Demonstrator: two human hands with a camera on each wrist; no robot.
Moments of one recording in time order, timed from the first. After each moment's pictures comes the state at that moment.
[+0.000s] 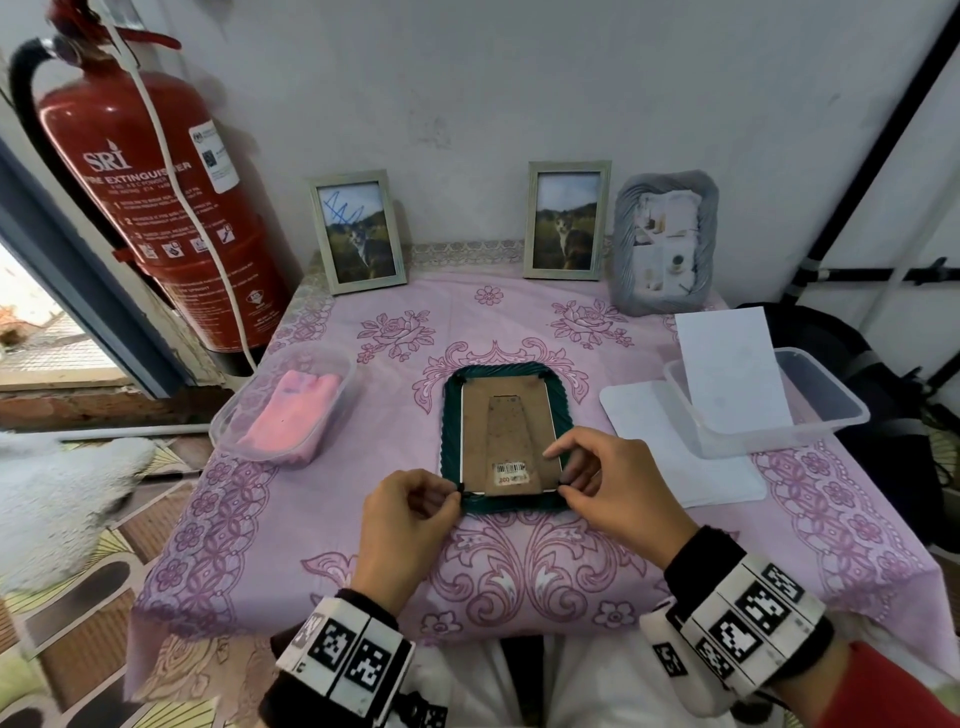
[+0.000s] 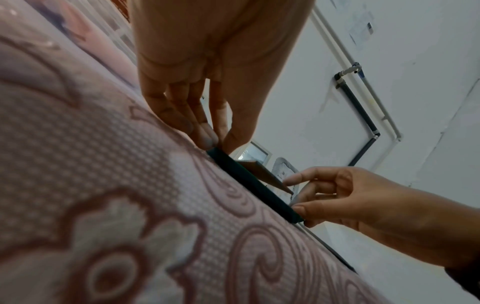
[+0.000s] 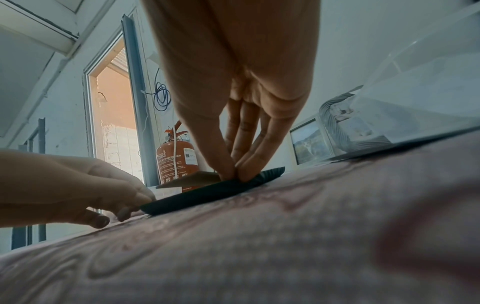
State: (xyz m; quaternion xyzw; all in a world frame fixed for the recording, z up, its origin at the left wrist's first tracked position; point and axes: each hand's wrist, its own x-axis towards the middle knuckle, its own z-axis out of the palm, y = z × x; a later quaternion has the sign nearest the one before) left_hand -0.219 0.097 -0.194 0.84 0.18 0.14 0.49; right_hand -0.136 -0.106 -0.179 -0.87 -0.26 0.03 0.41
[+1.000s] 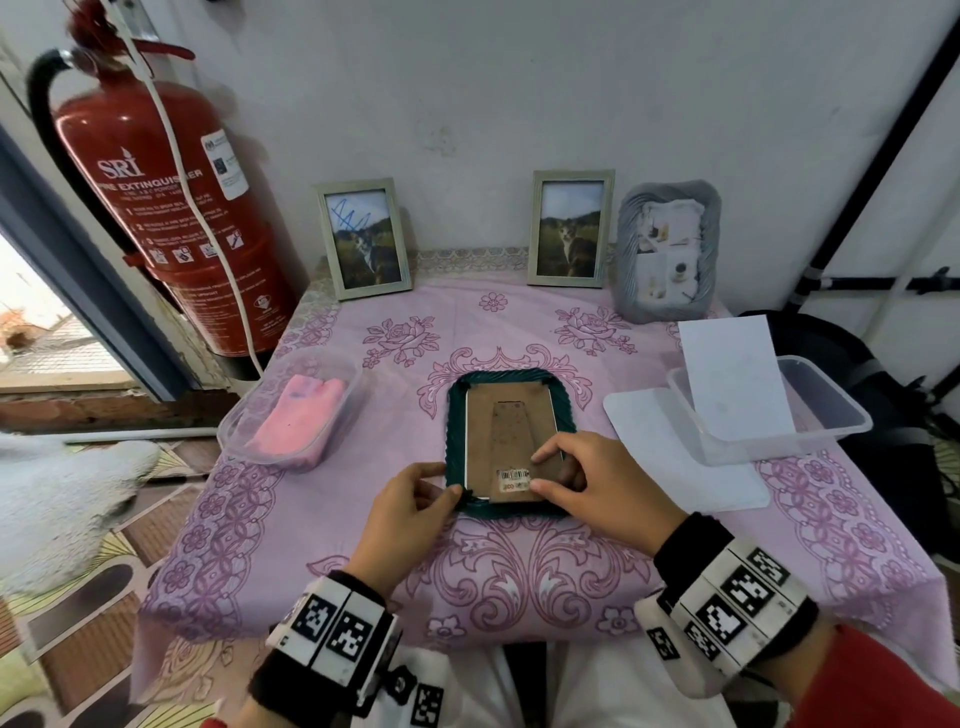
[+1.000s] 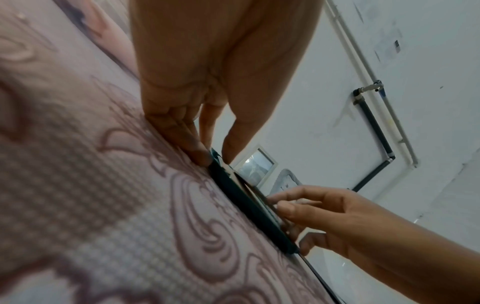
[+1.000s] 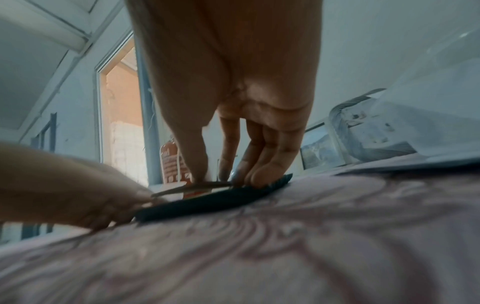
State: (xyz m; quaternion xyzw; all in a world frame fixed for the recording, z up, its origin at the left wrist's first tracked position) left_hand -0.207 0.109 -0.196 0.82 0.21 0.04 0.53; right_hand -0.132 -0.093 -0.171 -0.89 -0.28 0.07 0.35
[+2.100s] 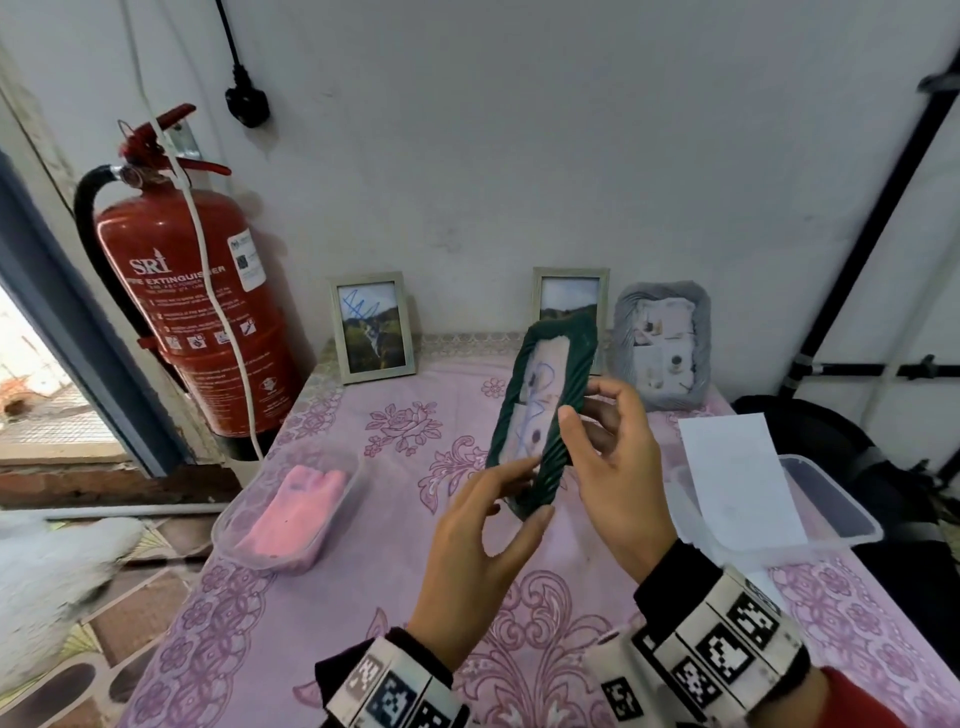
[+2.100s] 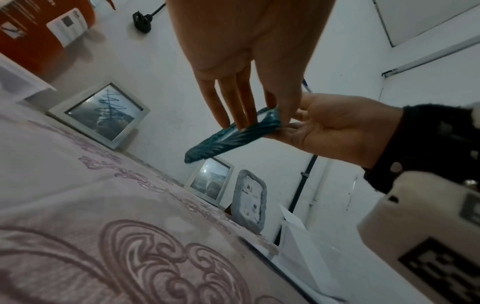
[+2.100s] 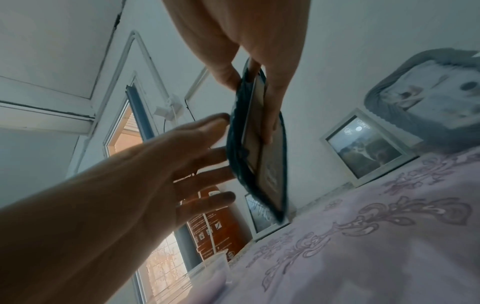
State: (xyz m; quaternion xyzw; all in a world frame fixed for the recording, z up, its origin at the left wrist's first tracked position) left_hand -0.176 0.065 -0.134 0.82 -0.07 0.27 0.49; right_hand -0.102 -0.053 -0.094 -0.65 -0.18 -0.10 0.73
